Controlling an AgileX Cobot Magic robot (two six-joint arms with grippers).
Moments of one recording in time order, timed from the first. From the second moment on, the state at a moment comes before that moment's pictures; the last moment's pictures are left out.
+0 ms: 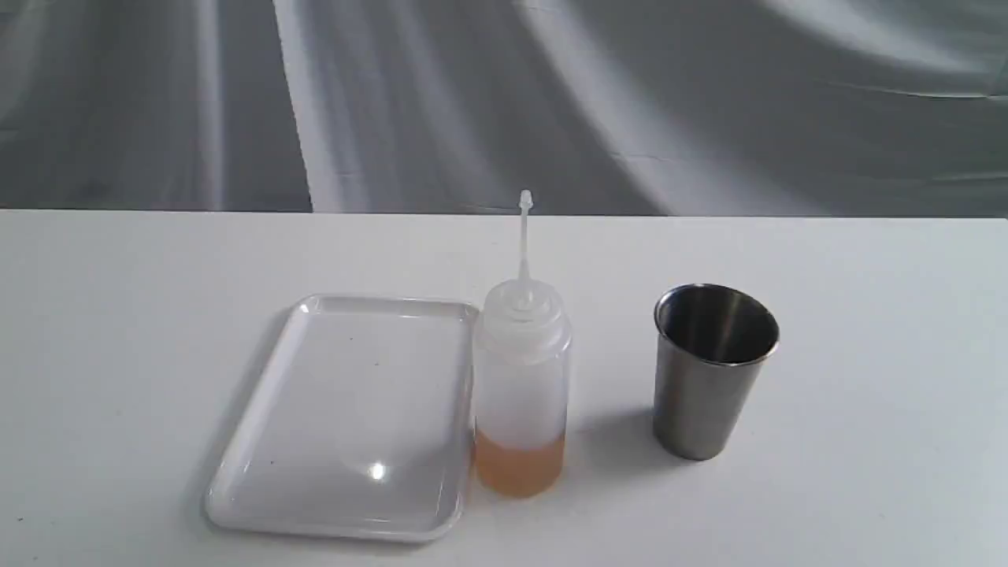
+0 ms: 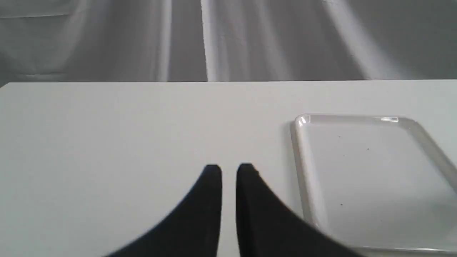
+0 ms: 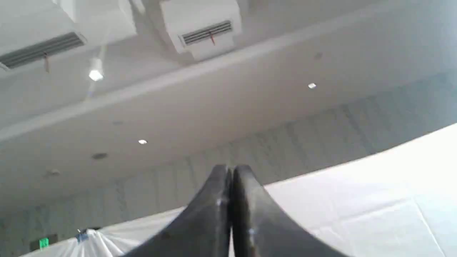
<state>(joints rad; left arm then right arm) 0.04 0.00 0.00 -0.03 0.27 0.04 -0.13 0.48 -1.34 -0.68 0.27 0.95</state>
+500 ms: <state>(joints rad) 0.04 0.00 0.00 -0.03 0.27 0.04 -0.13 0.60 -1.34 0.55 0.58 -0.32</state>
